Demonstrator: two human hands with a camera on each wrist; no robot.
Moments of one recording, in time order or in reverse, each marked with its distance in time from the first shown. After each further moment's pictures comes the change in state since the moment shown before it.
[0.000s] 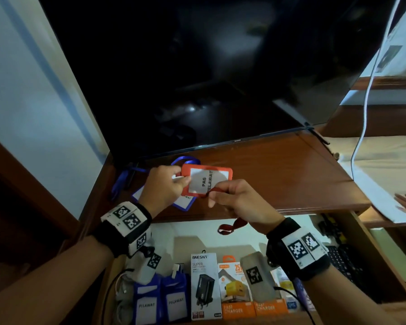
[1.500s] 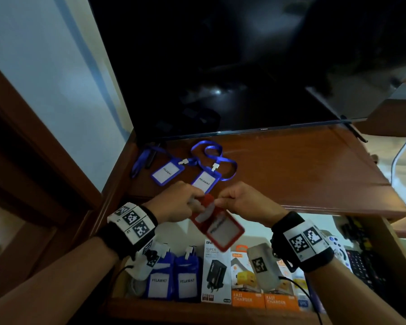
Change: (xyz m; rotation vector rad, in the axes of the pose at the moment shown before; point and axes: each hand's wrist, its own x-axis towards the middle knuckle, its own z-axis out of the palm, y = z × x) left_hand -0.033 -0.045 0.008 0.195 -0.527 -0.009; right_hand 0.032 0.023 0.026 -0.376 -0.198 0.178
